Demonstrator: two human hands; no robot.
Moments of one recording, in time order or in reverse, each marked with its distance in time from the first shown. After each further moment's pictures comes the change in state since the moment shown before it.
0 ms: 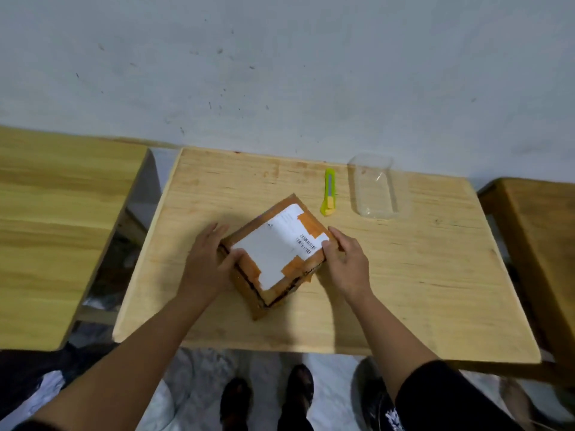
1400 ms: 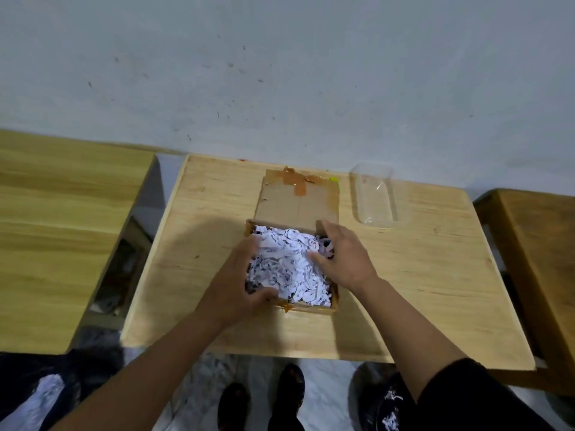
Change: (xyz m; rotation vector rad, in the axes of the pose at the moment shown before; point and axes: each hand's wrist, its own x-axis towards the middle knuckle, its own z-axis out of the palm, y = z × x) left_hand -0.024 0.021 -0.003 -0.116 -0.197 0.295; right_hand 0.016 -0.043 -0.013 -0.568 -0.292 -0.279
